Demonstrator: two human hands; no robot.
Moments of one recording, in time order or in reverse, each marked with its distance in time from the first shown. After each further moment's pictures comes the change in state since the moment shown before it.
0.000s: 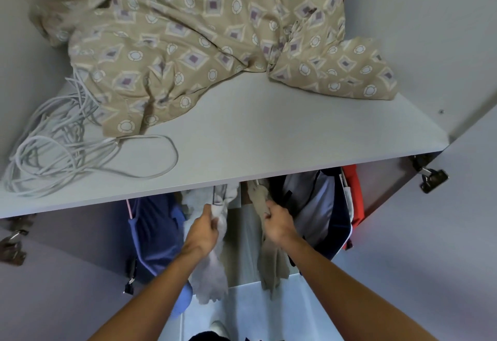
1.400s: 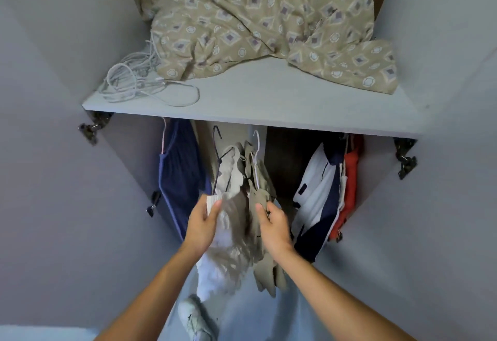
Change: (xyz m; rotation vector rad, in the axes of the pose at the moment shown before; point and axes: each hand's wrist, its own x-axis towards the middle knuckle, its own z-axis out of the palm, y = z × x) left_hand -0.201 0.055 0.040 -0.606 0.379 0.044; right_hand -0.143 0.061 -0.018 0.527 -0.025 -0.353
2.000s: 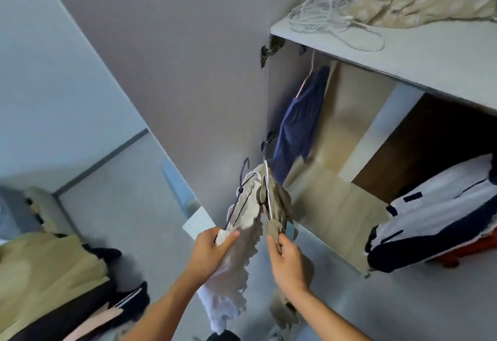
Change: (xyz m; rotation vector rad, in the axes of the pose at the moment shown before) left_hand -0.265 -0.129 -0.139 0.200 0.344 -0.370; right_hand -0.215 0.007 0.113 -0.171 -0.561 0.025
